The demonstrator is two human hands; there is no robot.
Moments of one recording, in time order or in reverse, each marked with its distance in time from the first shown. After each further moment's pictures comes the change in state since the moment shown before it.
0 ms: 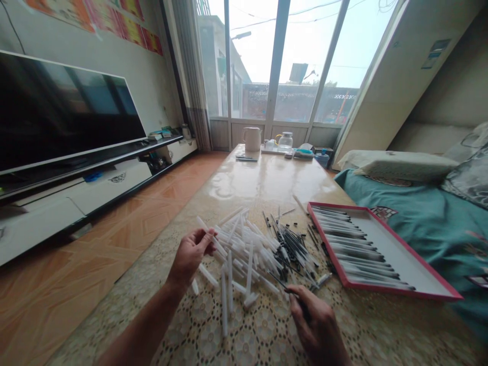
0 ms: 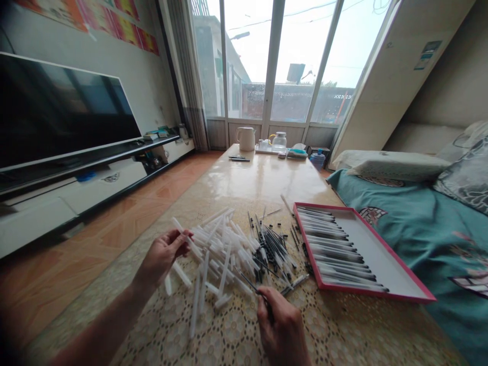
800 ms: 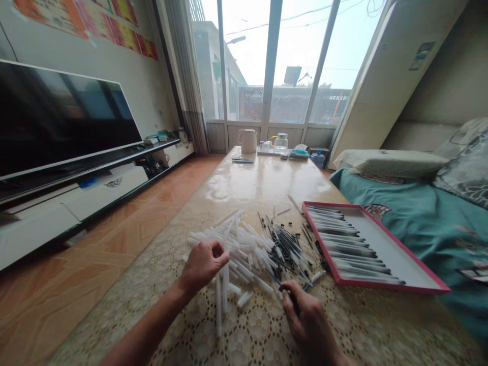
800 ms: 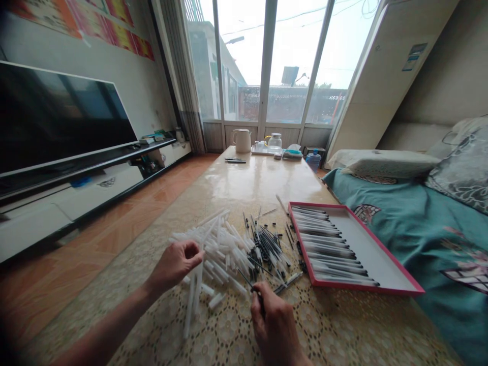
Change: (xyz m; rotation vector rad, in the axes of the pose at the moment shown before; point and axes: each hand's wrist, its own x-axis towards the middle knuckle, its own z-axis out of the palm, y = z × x) left_hand -0.007 0.003 0.022 0.689 -0.190 0.225; right_hand -0.002 0.007 0.008 -0.010 -0.077 0.076
